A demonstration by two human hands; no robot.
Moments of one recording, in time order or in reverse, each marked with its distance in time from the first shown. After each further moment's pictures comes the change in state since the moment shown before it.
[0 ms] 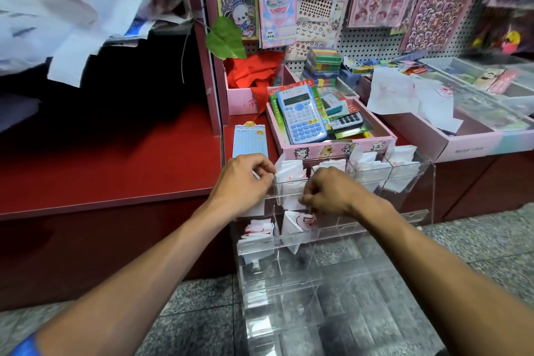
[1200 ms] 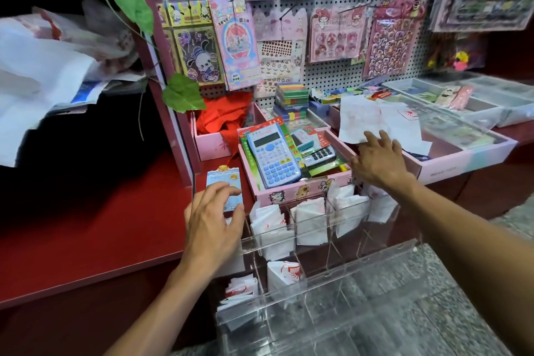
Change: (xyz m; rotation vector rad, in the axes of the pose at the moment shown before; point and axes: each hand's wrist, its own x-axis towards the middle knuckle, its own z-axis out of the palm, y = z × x) left_hand 0.030 -0.008 0.015 0.244 0.274 0.111; right_hand 0.064 0.165 -0.077 -0.356 0.340 0.445
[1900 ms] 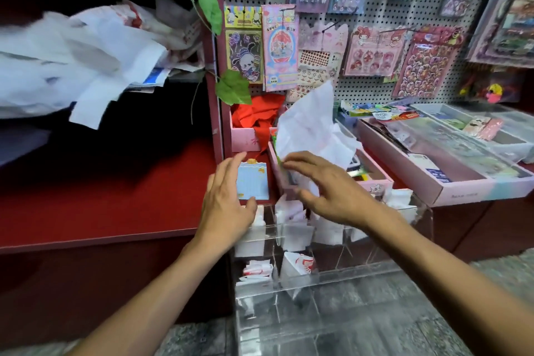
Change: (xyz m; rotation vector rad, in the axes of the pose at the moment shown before) left_hand -0.006 -0.001 -0.036 -0.132 0.086 -0.012; right_hand -0.112 -0.129 -0.071 0.508 0.153 -0.876
